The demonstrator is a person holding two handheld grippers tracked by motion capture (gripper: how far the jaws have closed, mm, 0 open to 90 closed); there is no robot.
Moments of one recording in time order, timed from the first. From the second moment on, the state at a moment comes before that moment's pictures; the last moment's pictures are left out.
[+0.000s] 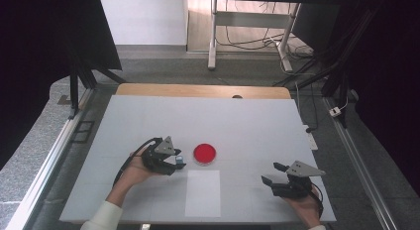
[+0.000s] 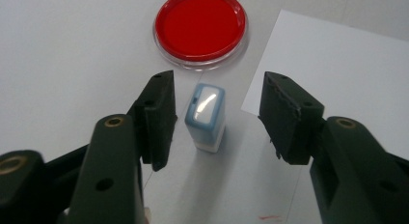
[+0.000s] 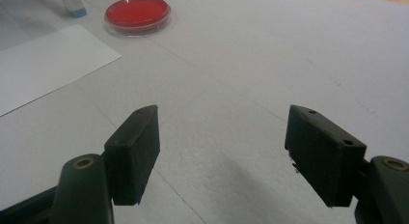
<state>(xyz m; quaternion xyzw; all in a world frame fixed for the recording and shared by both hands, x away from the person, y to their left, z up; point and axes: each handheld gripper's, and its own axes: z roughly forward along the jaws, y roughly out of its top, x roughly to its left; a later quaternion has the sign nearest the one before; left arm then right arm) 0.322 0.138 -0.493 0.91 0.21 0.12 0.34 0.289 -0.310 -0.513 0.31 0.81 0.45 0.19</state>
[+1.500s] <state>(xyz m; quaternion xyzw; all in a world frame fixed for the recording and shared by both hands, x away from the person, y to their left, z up) 0.323 0.140 -0.499 0.90 0.20 0.13 0.36 0.288 -0.311 -0.513 0.31 0.81 0.45 0.20</state>
